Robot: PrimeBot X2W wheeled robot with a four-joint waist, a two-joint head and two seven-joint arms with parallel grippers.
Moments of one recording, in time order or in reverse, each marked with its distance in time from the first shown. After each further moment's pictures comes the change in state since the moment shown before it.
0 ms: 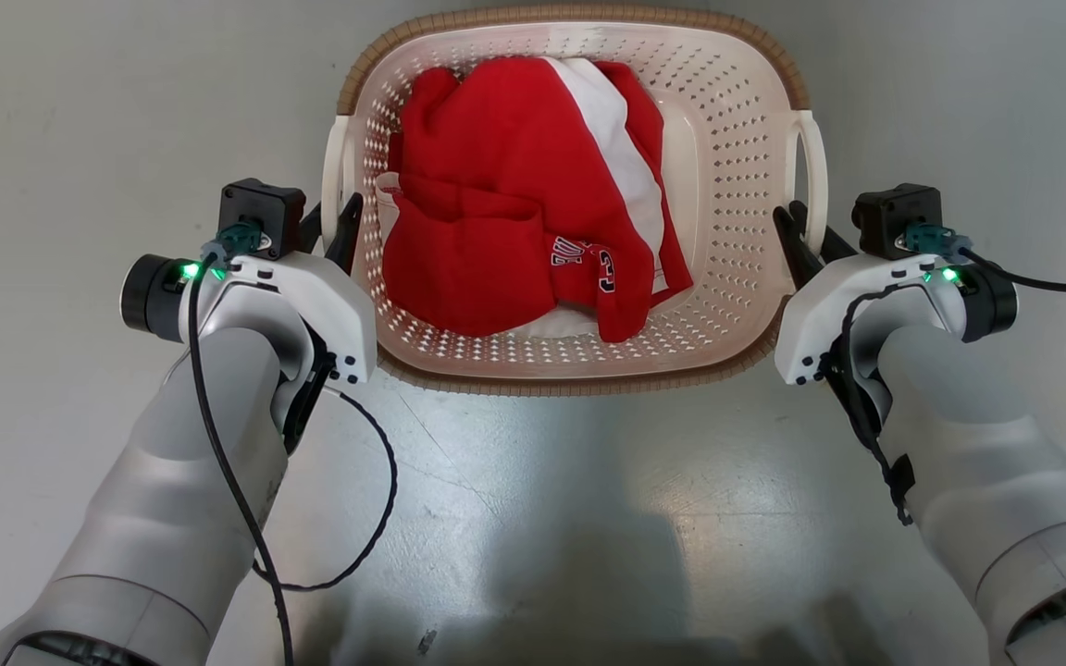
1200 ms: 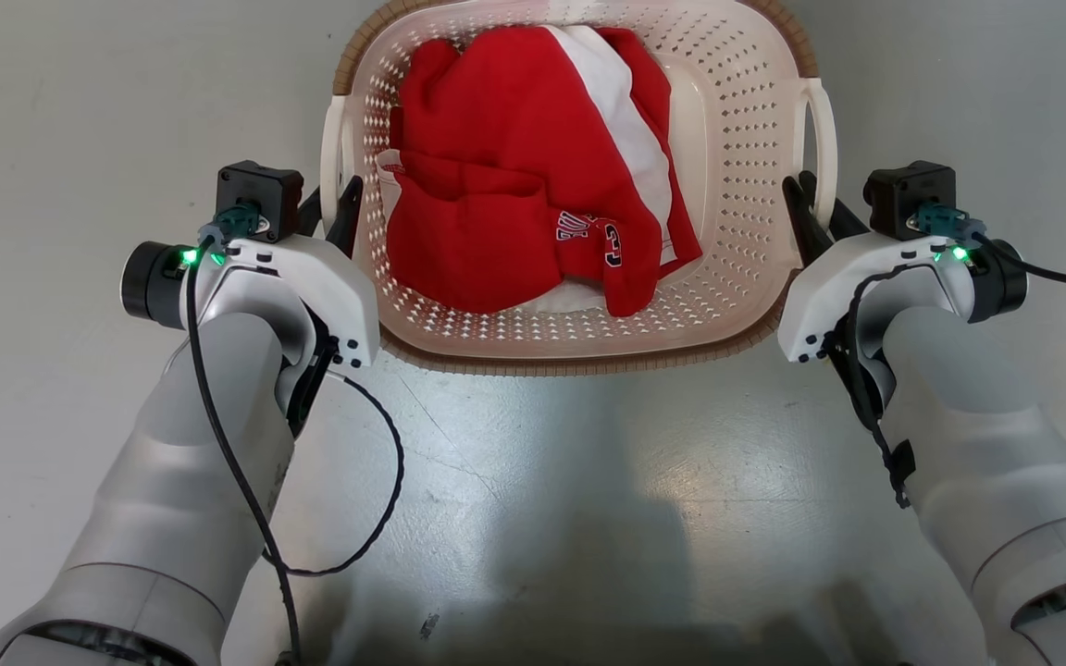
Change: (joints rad) left arm -0.025 -0.040 0.129 0.040 0.112 -0.035 -0.001; right arm 0.003 0.013 -0.218 -0.052 -0.201 0.000 0.000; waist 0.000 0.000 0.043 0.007
